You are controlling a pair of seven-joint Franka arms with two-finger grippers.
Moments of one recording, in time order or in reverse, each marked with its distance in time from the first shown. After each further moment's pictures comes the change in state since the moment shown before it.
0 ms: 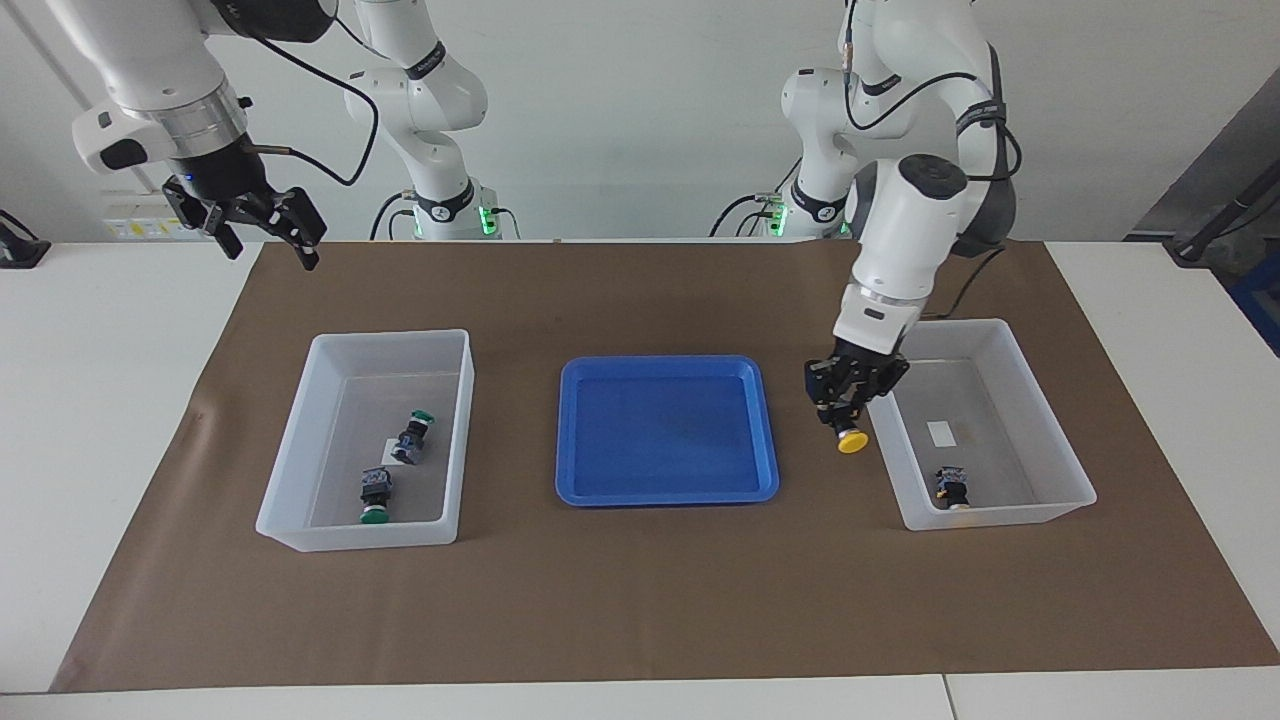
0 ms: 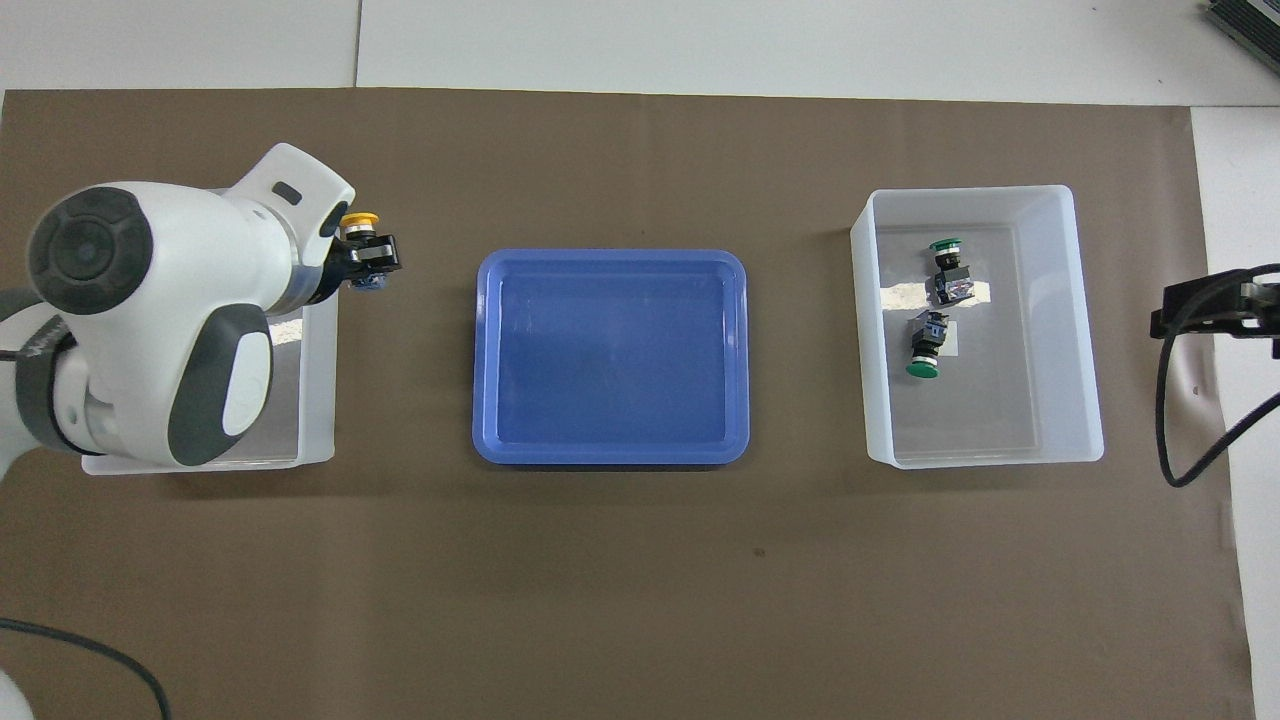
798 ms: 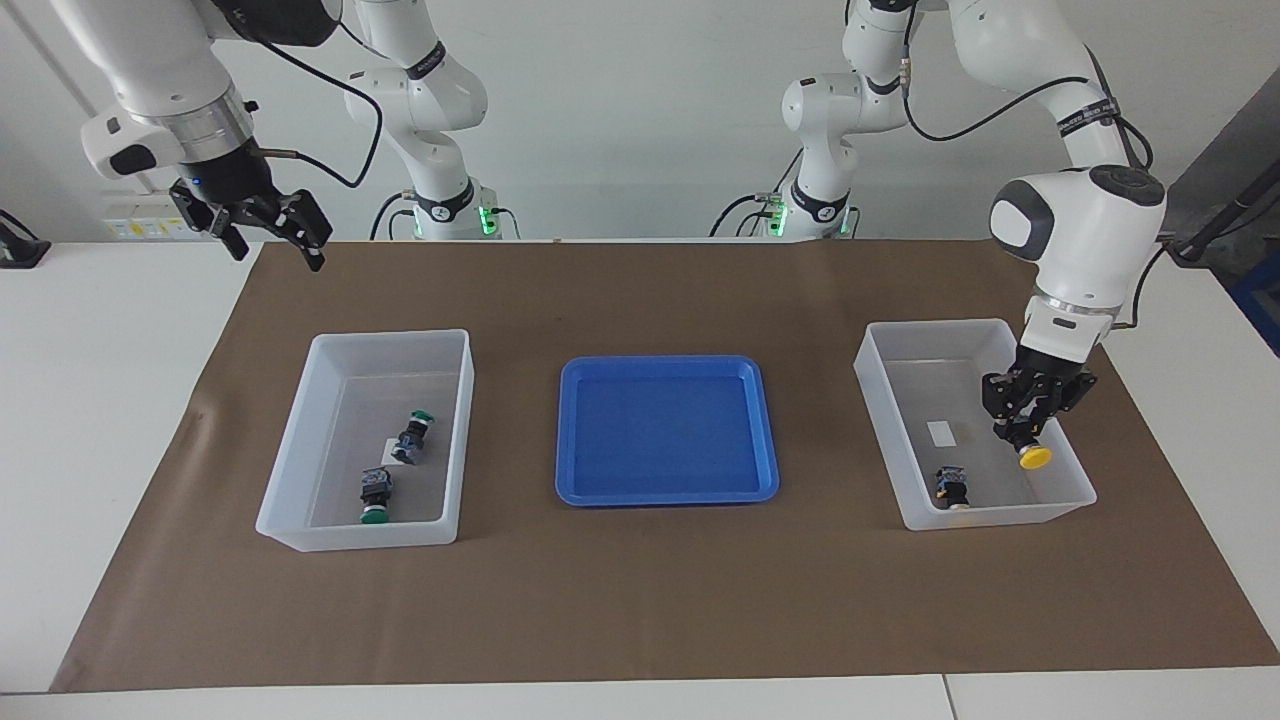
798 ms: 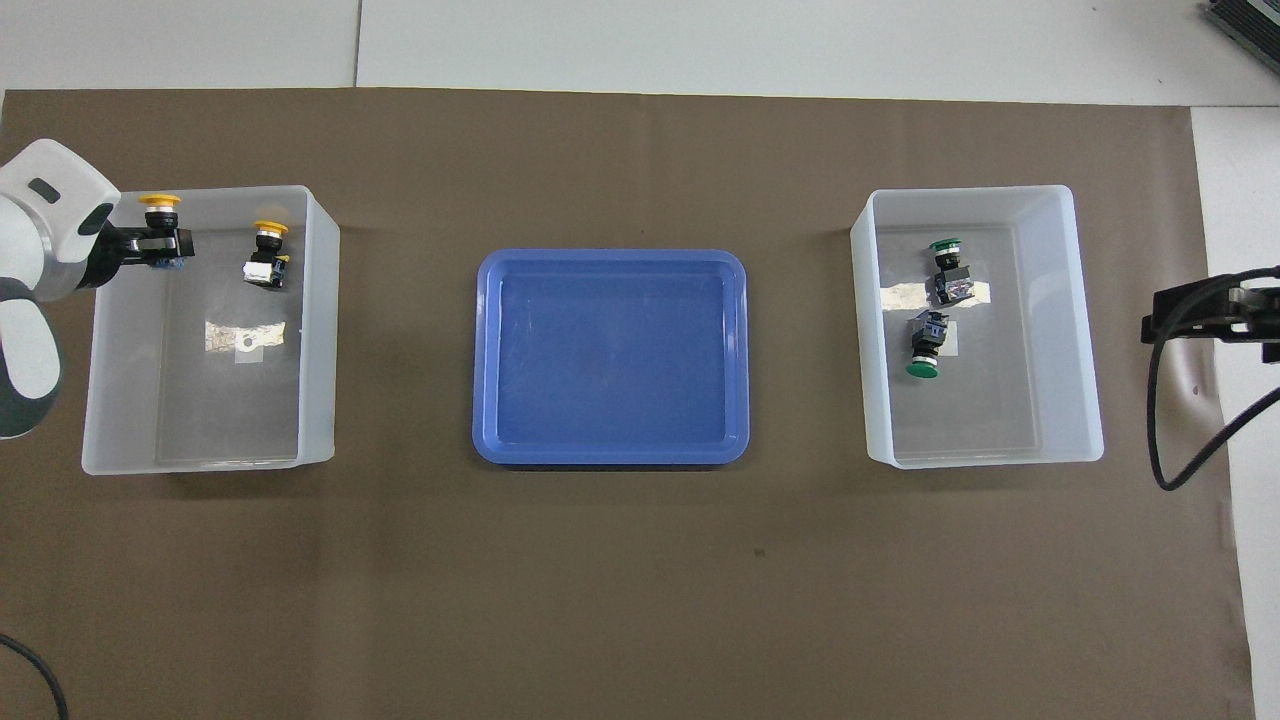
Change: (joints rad) left arm 0.299 0.057 -0.001 -0.029 0.000 0.144 0.404; right arm 0.003 -0.001 0.003 -0.011 0.001 -0.002 0.000
